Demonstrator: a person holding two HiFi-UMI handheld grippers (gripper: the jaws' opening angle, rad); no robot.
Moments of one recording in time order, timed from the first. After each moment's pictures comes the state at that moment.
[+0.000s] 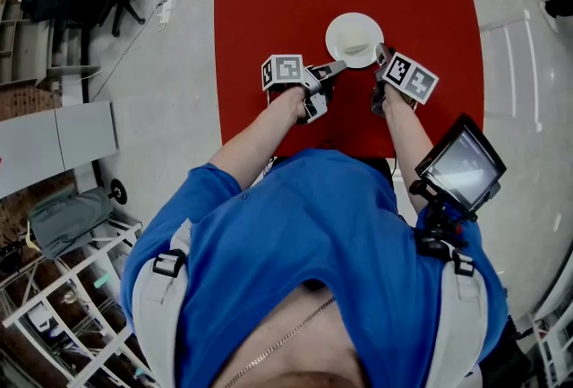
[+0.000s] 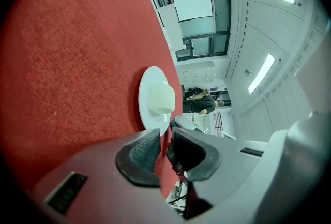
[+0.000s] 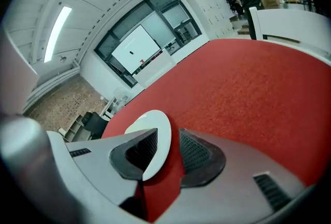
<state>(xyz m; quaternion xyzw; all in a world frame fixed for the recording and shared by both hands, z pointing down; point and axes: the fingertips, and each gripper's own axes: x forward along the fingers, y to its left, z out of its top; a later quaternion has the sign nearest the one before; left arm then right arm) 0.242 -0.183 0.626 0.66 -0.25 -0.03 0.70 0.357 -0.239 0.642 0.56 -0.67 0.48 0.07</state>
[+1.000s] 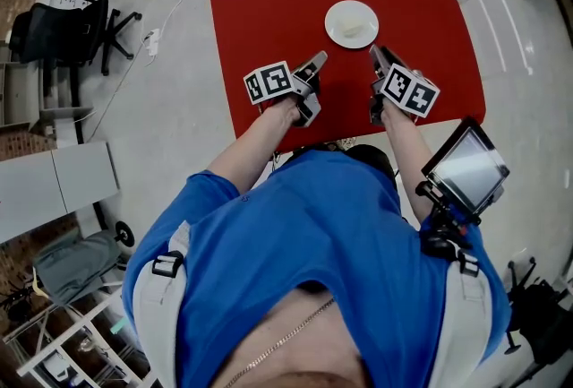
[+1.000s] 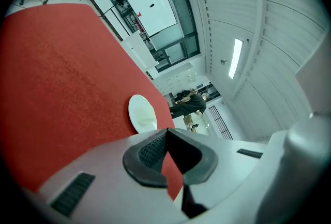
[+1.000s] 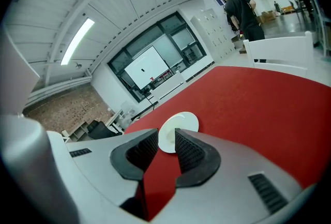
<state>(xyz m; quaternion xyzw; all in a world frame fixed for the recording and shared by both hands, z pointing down) 0.174 -0.152 0.557 0.77 -0.29 -0.05 0.56 0.317 -0.148 0.552 0.59 -0.70 0.40 0.00</state>
